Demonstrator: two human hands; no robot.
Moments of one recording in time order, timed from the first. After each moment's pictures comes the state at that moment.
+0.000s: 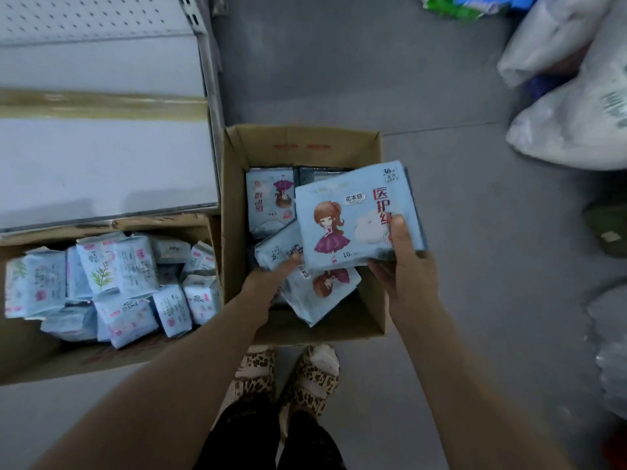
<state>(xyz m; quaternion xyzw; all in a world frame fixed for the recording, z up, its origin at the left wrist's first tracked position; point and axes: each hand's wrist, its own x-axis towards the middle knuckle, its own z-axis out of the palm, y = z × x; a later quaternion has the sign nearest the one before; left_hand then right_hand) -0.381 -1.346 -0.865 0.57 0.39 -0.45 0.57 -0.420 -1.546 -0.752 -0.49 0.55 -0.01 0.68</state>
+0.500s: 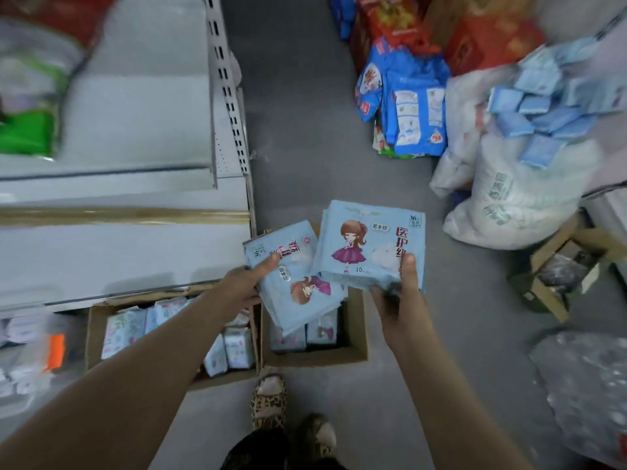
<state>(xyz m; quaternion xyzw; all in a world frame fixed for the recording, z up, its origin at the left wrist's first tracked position) -0.309 -1.276 -0.559 0.62 0.22 -0.44 0.61 -0.429 -1.491 -0.483 -0.38 0.50 -0.07 0.78</state>
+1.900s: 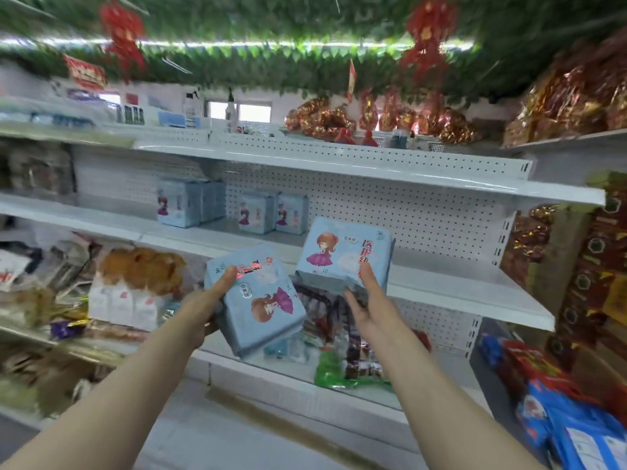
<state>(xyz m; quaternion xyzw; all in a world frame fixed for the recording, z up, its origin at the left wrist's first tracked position) -0.446 -0.585 -0.024 0.61 0.17 0.12 0.77 -0.396 -0.848 -0.009 -0.37 0.07 0.00 0.93</state>
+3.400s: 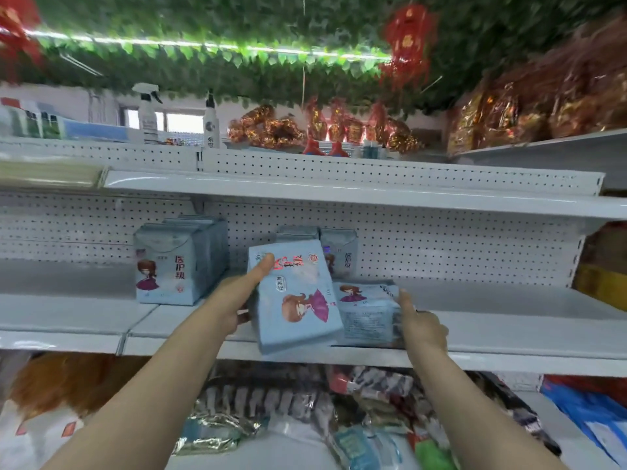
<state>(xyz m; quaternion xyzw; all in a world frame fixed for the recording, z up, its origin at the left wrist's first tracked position) -0.114 -0.324 0.043 0.67 0.01 -0.02 0.74 -0.129 -0.617 -0.018 -0.77 0.33 -0.20 0.51</state>
